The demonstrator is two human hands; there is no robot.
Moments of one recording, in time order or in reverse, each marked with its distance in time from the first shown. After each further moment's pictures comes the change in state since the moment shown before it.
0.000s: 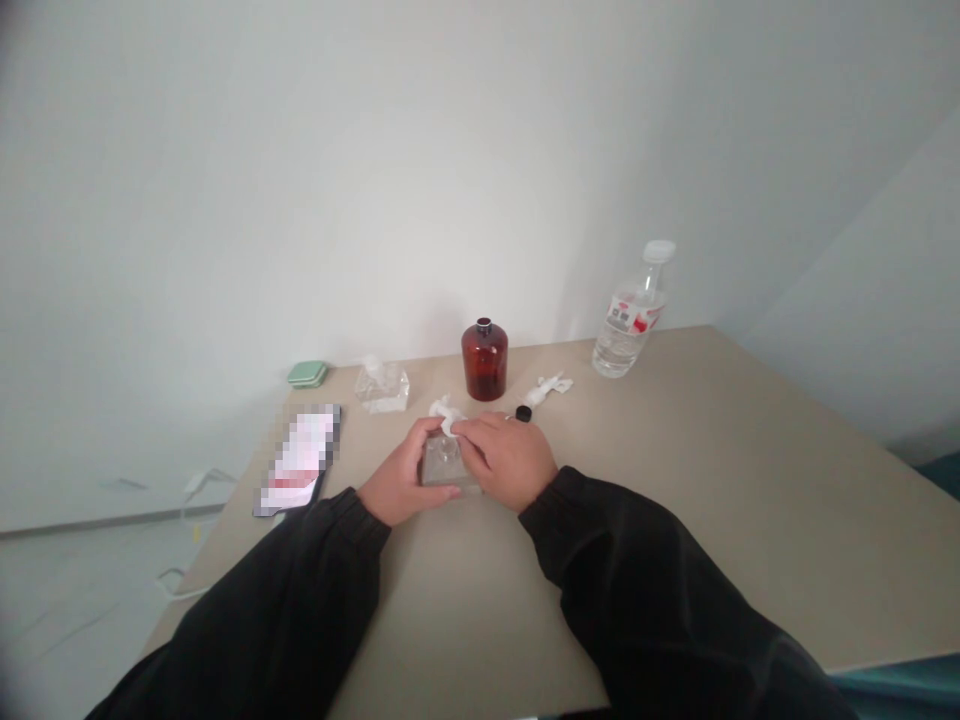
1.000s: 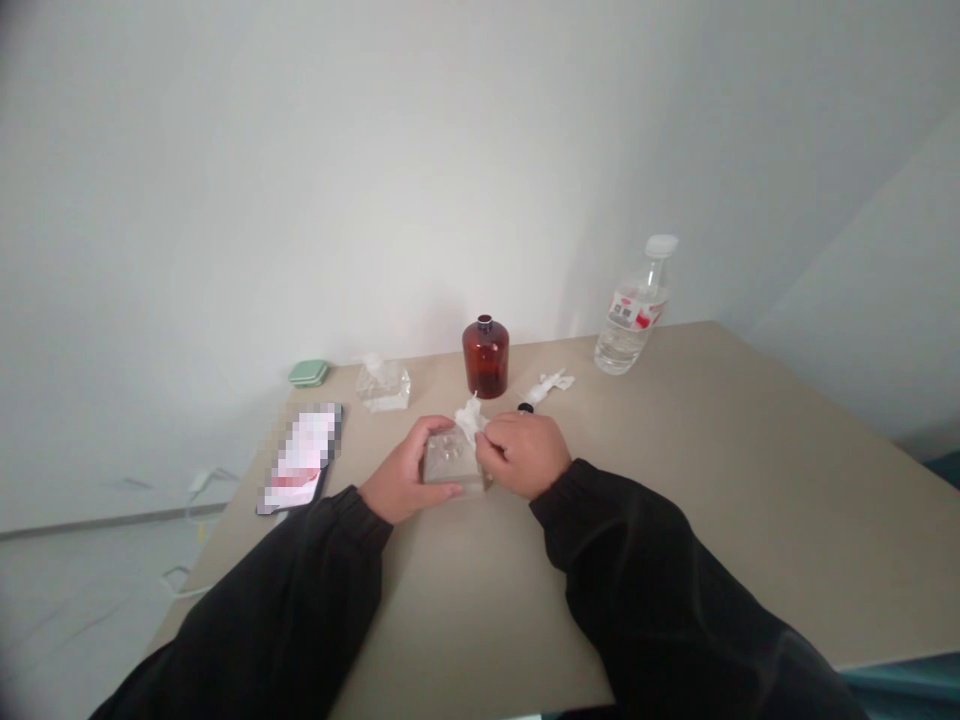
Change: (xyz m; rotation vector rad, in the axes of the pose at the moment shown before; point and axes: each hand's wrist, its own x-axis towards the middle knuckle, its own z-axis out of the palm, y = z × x) left_hand 0.000 0.007 -0.002 -0.006 -0.013 -0.017; right_hand -0.004 0.014 -0.001 -0.080 0.100 -0.025
